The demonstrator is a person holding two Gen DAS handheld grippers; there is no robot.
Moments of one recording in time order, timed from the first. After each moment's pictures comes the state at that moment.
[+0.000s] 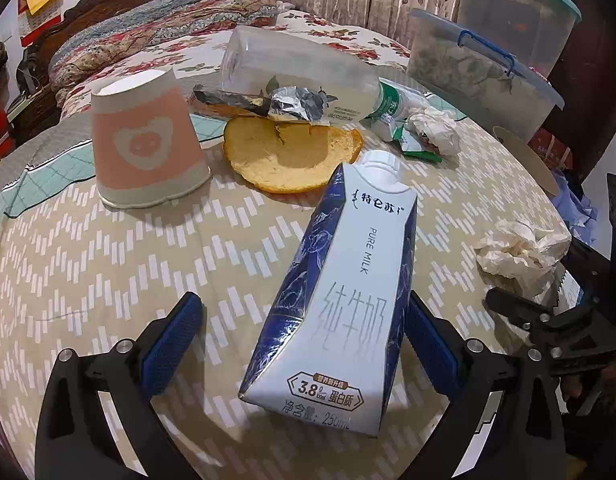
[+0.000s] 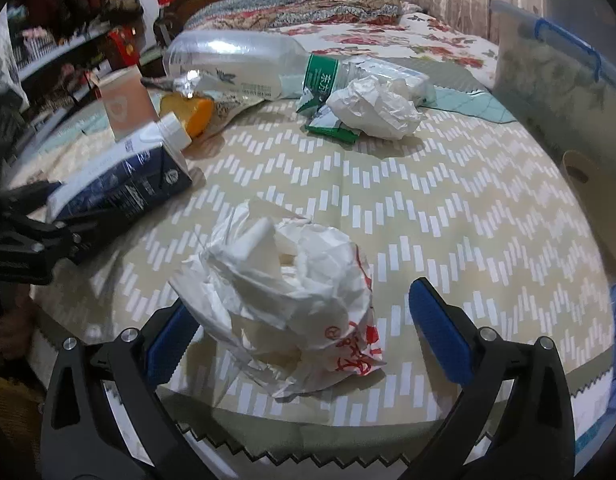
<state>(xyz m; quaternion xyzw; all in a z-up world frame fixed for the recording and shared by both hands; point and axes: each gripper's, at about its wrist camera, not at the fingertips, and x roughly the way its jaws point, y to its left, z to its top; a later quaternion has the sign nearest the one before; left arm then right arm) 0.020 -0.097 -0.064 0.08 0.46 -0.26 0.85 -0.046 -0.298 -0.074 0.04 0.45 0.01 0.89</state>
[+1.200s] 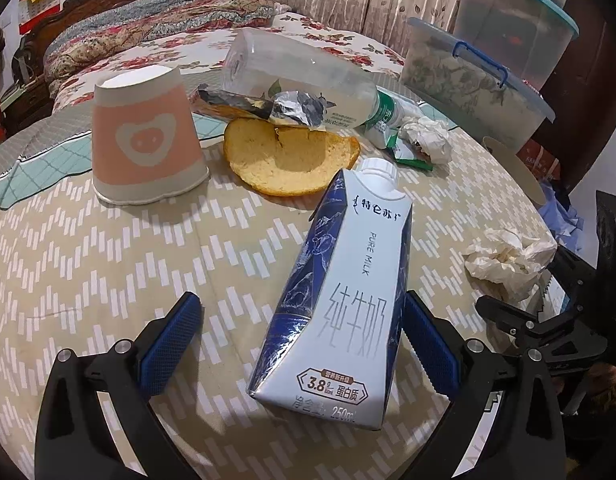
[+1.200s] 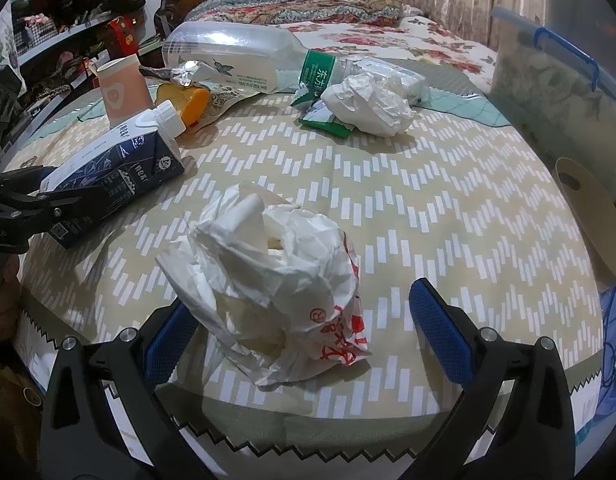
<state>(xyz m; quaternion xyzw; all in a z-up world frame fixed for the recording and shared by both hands) 0.022 -0.086 -0.060 0.06 0.46 -0.28 0.84 -0.055 -0.300 -0.075 0.02 0.45 0.01 0.89</state>
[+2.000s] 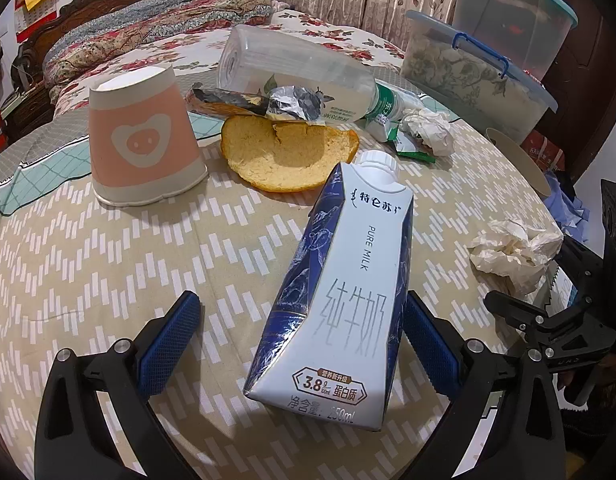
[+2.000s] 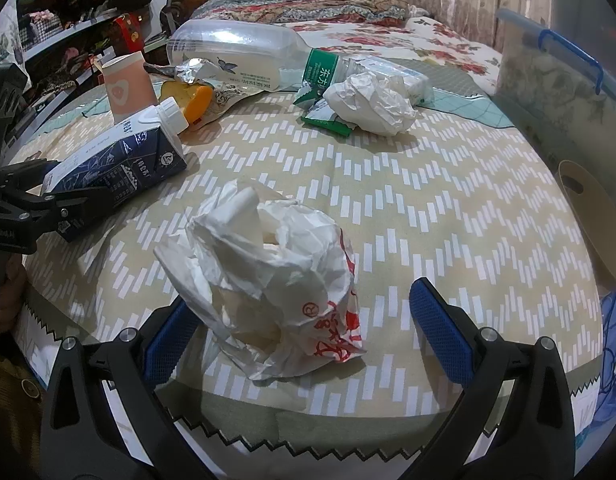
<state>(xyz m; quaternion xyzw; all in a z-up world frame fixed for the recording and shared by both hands) 0.021 -0.093 -0.063 0.07 0.46 -0.27 0.84 -0.056 -0.304 -0.075 0.02 0.45 0.02 0.89</state>
